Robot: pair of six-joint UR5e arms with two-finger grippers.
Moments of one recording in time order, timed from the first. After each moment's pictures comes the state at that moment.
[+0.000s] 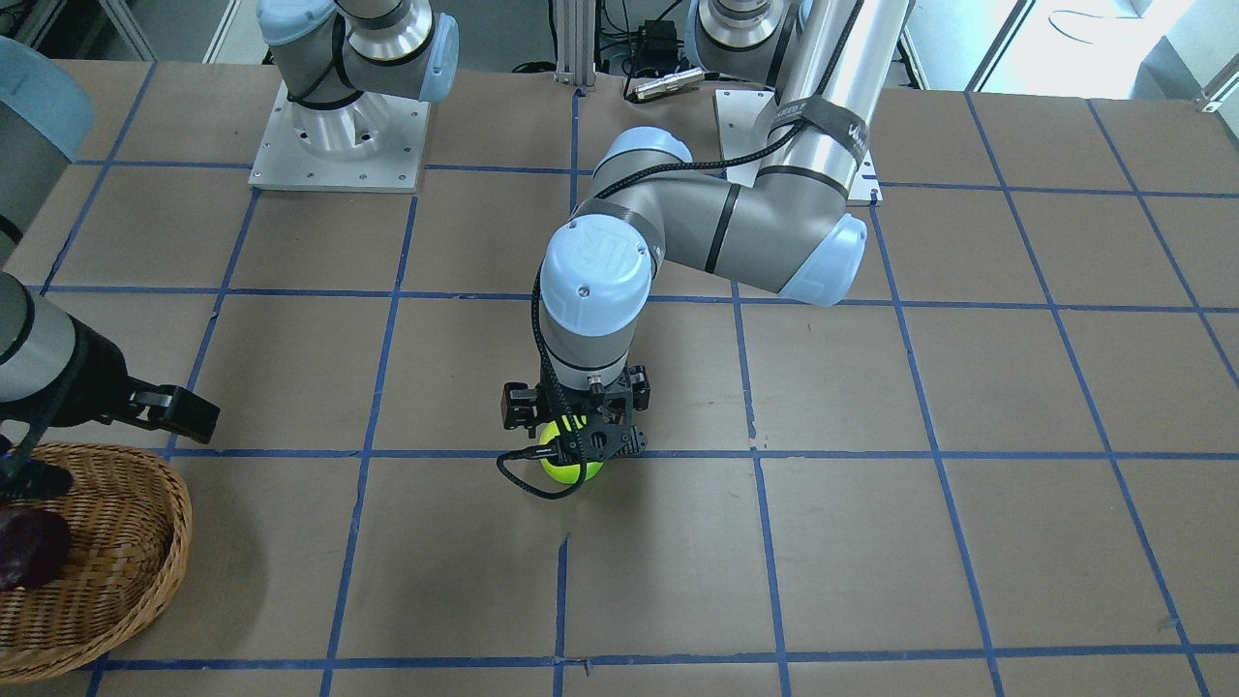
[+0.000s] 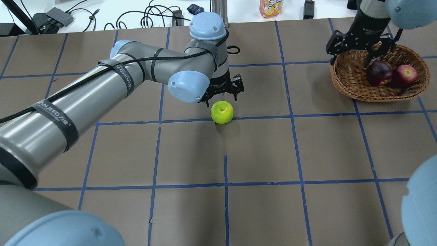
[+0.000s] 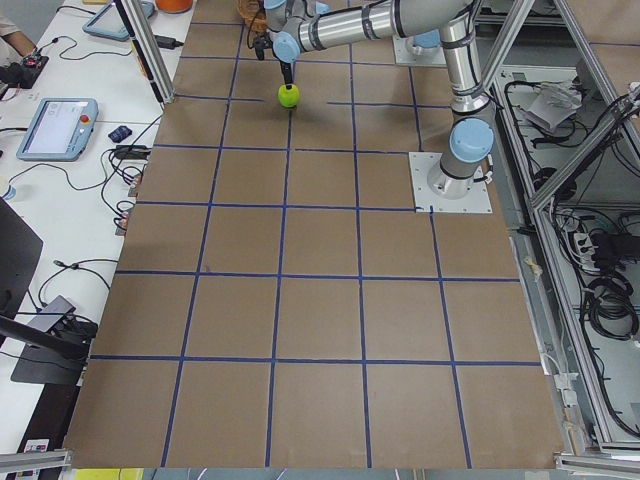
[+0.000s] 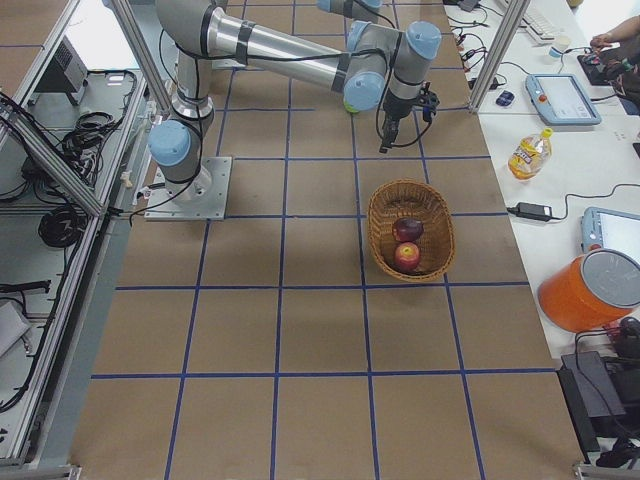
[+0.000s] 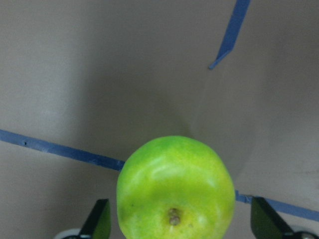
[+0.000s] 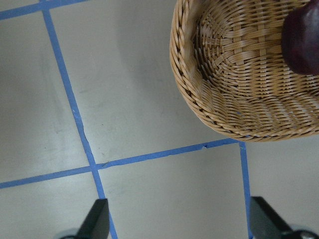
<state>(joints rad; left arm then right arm) -1.91 -2.05 -1.50 -1.18 1.50 -0.50 1.40 -1.23 1.41 -1.65 -1.60 0.02</state>
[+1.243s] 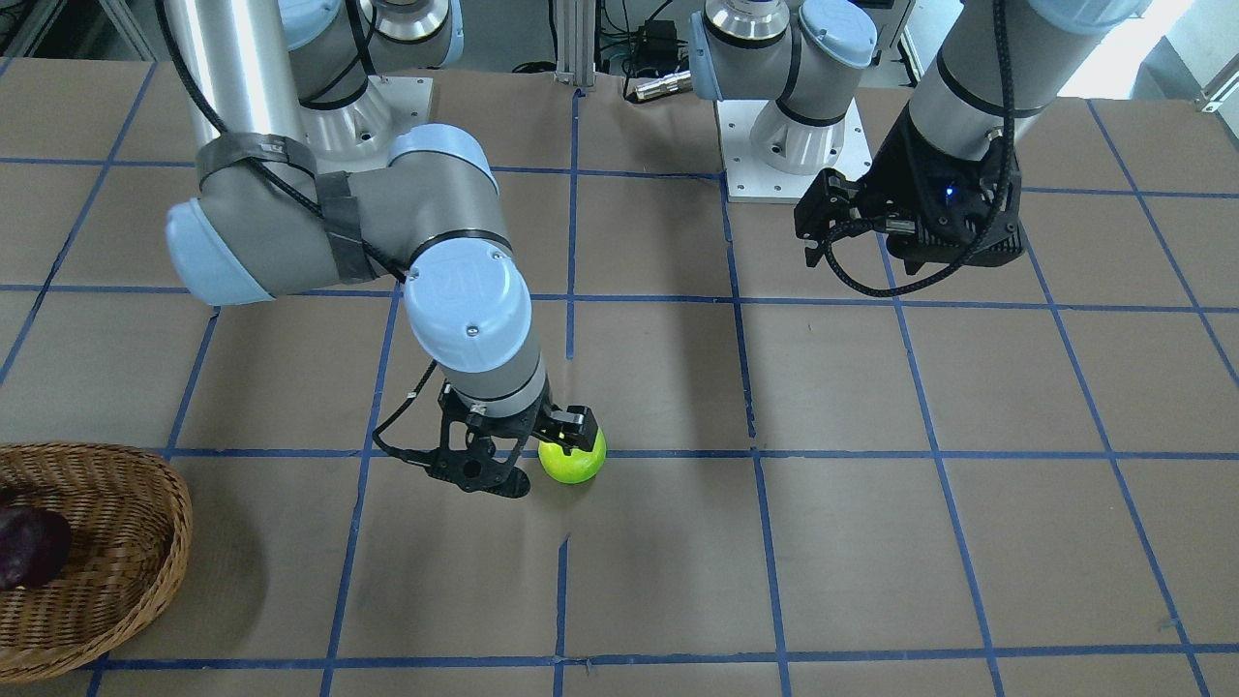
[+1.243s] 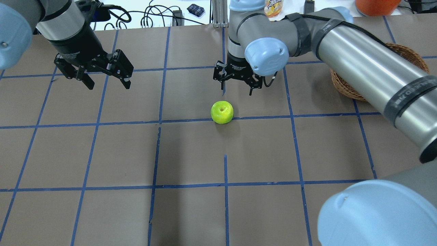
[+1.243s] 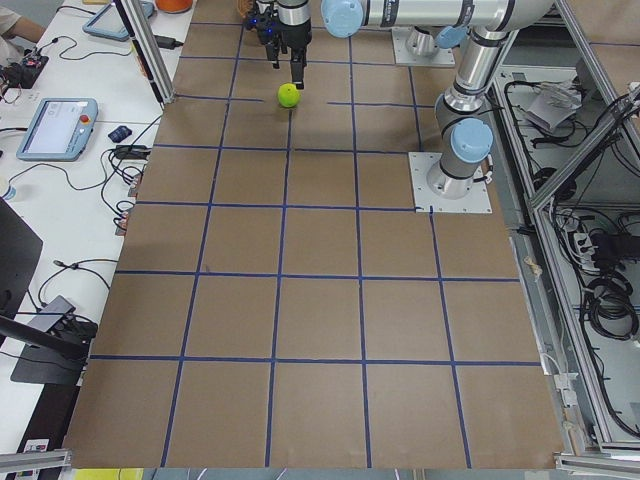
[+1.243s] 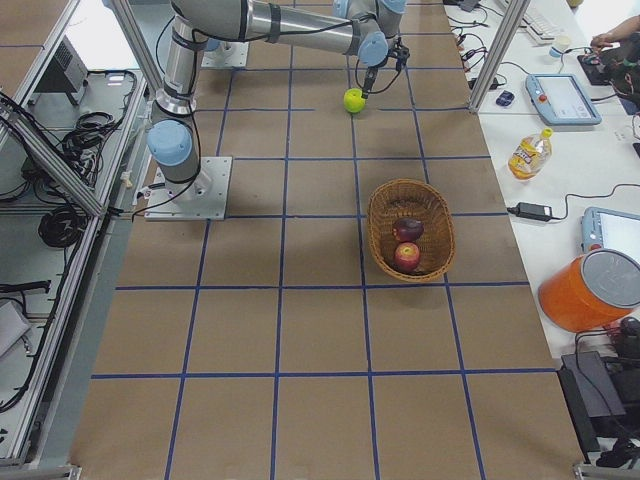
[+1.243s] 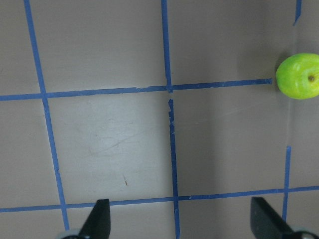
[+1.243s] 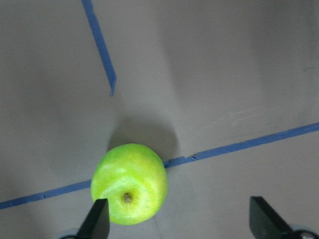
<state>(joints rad) -1.51 -1.60 -1.54 -1.63 1.55 0.11 1.87 -1.05 1.41 -1.87 -1.49 0.56</state>
